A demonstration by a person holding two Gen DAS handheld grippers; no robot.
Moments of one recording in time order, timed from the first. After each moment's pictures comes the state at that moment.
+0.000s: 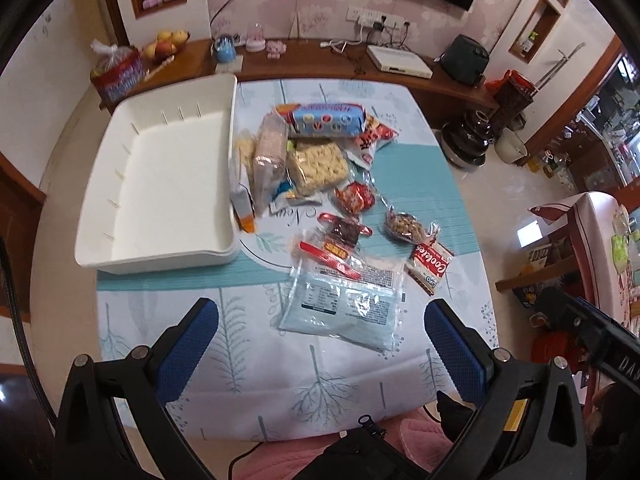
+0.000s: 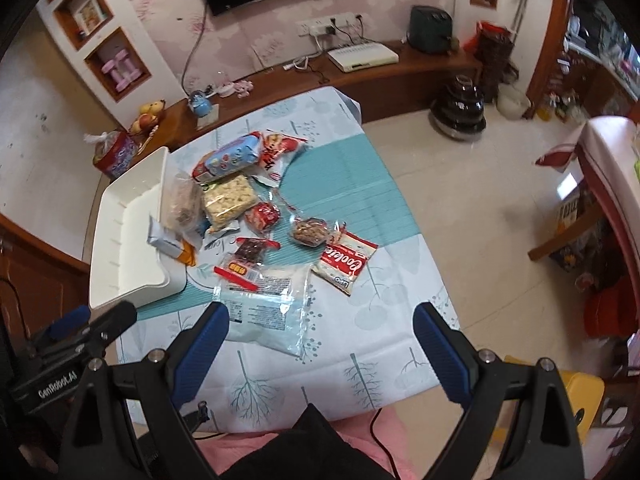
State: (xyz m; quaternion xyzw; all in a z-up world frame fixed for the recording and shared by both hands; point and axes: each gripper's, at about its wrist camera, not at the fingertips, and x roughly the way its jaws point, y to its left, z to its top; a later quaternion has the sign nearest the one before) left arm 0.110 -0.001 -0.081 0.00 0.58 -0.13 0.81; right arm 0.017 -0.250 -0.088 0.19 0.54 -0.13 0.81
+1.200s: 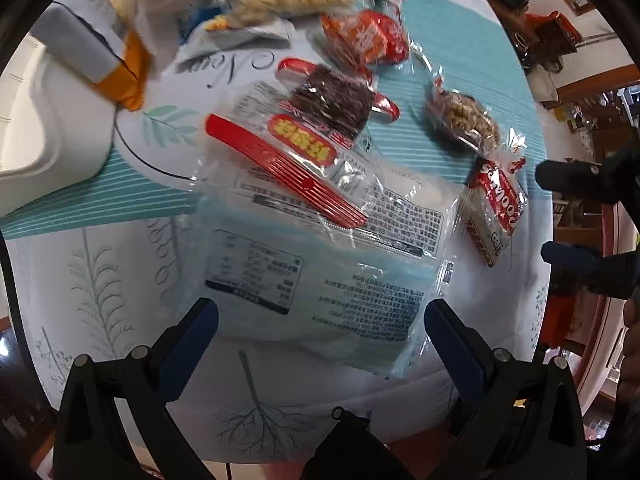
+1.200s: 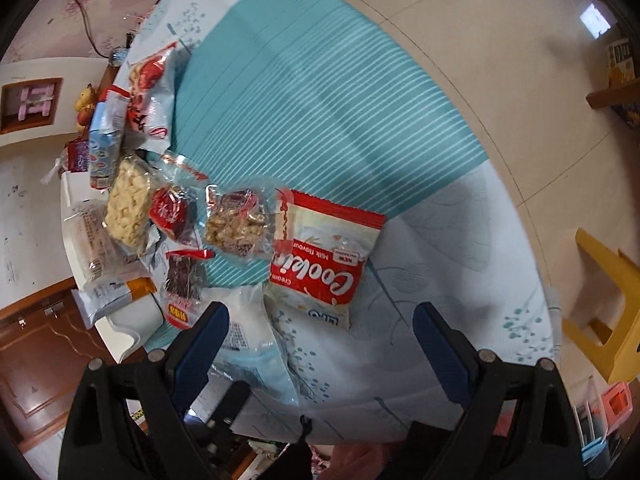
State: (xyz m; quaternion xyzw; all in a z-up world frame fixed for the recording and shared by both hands) left arm 0.155 -0.073 -0.277 -0.01 0.73 -0.11 0.68; right arm 0.124 -0.350 -0.289 0.39 0.69 -0.09 0.60
